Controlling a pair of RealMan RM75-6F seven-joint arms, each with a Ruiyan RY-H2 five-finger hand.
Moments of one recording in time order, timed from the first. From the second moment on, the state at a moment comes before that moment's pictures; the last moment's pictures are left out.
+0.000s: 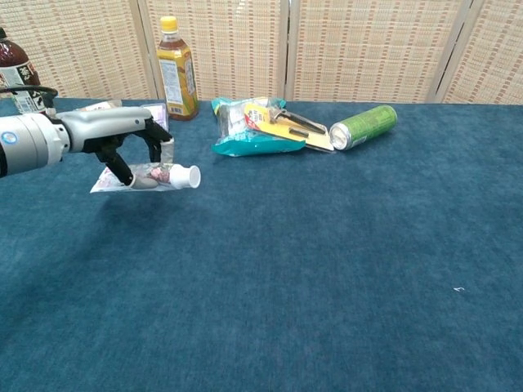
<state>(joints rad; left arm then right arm) -0.83 -1.47 -0.14 -1.28 1.33 0.78 -0.13 0.20 -0.91 0.09 -1.95 -1.61 1.36 -0.09</state>
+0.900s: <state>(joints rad) -0.90 -1.17 -0.22 -1.83 0.99 0.69 0.02 0.52 -1.24 0.14 -1.94 -1.74 1.07 -0.39</state>
